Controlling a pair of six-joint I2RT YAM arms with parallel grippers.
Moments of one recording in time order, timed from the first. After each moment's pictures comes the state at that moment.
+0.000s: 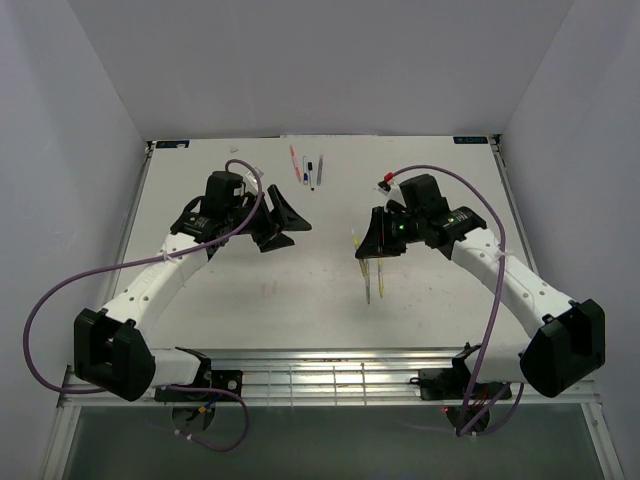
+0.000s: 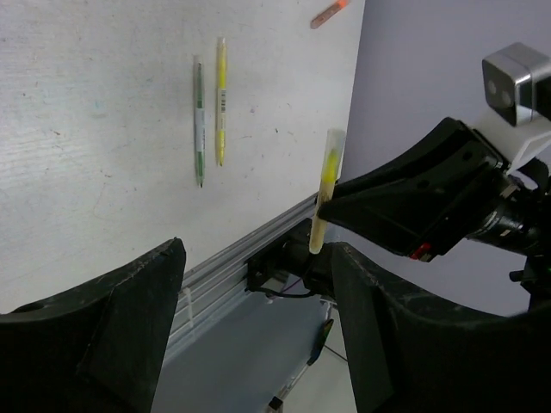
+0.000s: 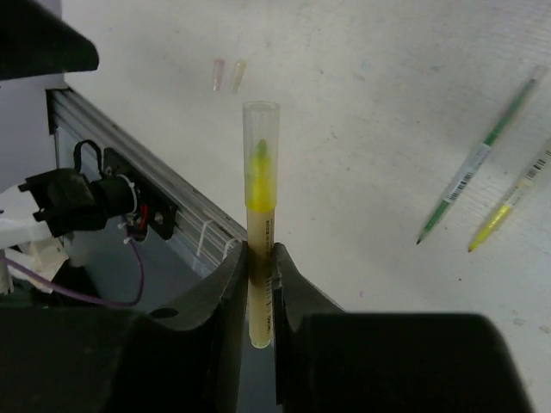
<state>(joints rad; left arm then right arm) -0.37 1.30 1.07 -0.44 0.56 -0.90 0.52 1.33 1.15 -0.66 -0.43 0.49</state>
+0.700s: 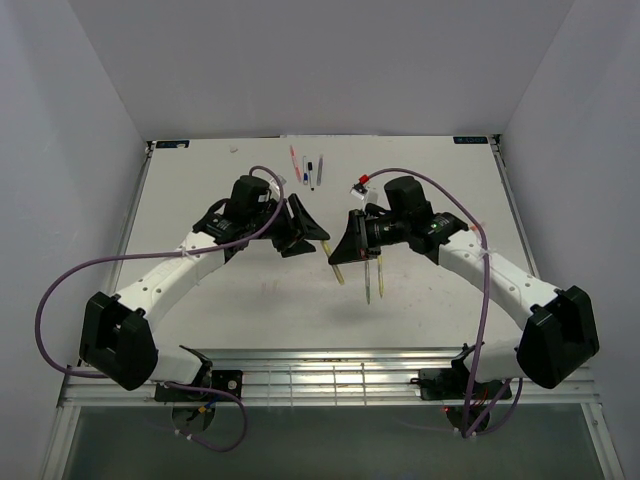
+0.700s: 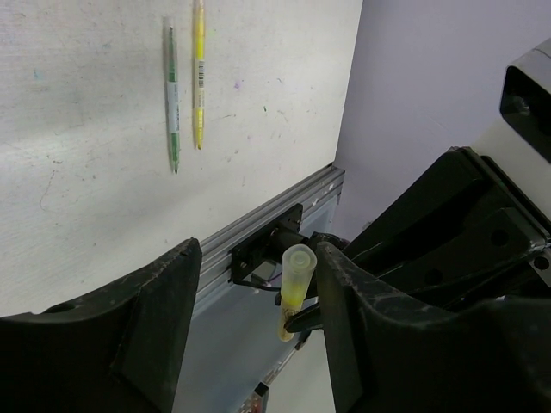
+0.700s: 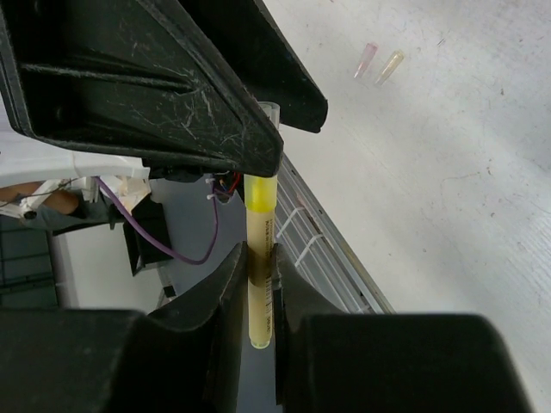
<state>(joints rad) -0.52 1.37 1.08 -0.38 0.52 -1.01 0.61 1.35 1.07 -0.37 -0.77 0.58</state>
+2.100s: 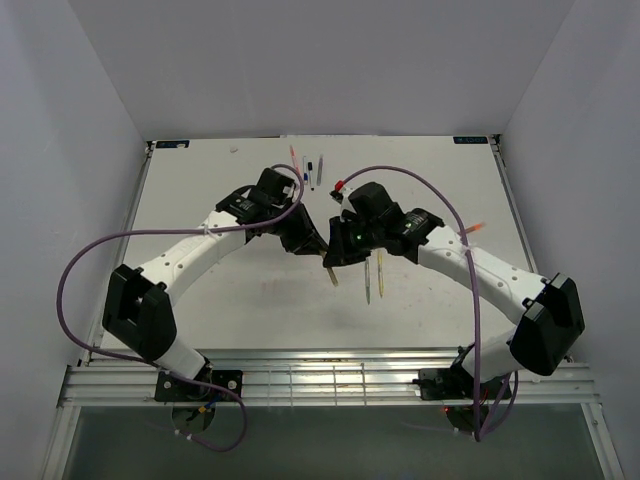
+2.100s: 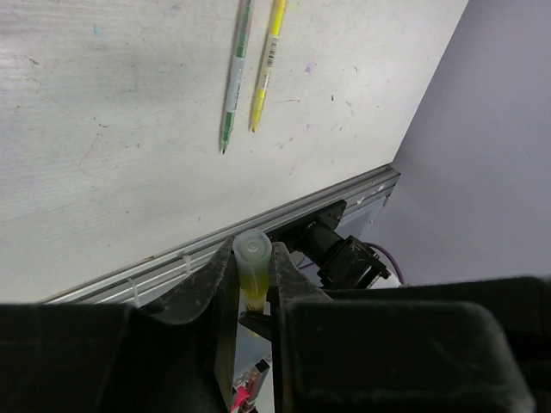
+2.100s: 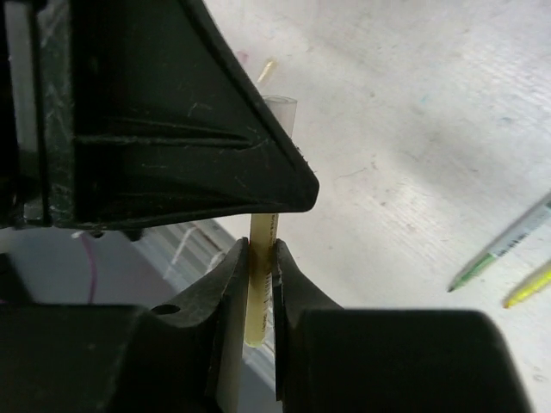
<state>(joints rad) -0.58 1.54 1.27 -0.64 0.40 -0.99 0.79 1.44 1.22 -0.58 -0.35 0.49</state>
